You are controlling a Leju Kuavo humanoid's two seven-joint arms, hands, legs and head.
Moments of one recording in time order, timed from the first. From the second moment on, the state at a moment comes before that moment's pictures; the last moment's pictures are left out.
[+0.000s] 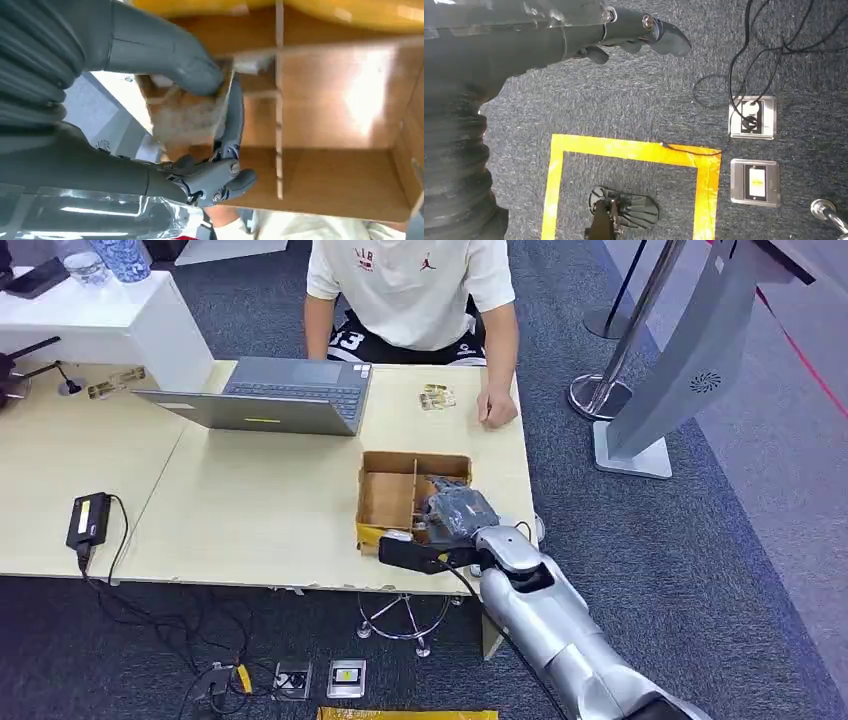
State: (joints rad) left arm -0.22 0.11 -0.43 -0.21 0.22 0.43 -0.02; right arm -0.68 0.17 0.61 -0.64 1.01 0.01 -0.05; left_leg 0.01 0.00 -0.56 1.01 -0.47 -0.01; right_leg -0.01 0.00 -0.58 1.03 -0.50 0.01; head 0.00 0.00
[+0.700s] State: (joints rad) left arm -0.22 0.11 -0.43 -0.21 0.19 0.36 -0.02; right arm -0.69 0.15 0.61 -0.64 1.02 -0.01 -0.08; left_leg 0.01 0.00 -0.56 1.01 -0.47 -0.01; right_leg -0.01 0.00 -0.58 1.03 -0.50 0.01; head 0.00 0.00
